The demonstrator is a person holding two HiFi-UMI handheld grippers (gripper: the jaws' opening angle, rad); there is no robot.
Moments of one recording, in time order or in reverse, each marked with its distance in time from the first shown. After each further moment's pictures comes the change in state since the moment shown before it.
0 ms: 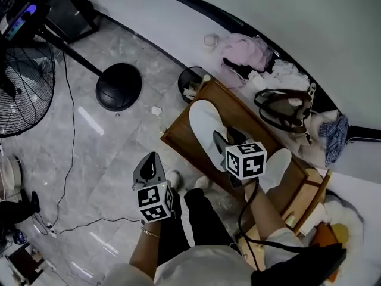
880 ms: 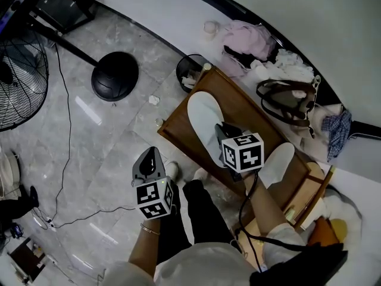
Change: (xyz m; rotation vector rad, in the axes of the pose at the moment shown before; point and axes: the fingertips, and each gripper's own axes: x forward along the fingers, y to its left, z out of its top) left arm 0.009 -0.005 -0.016 -0.011 0.033 -0.011; right arm 0.020 -0.002 -0.022 -0.042 0.109 0.004
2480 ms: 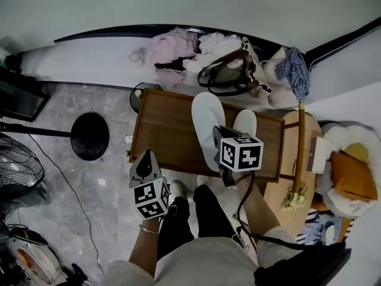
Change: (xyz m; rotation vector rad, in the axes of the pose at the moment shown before) left arm 0.007 -0.112 0.060 0.306 -0.033 -0.376; right arm -0.143 -0.067 -0.039 0.568 -0.259 -0.310
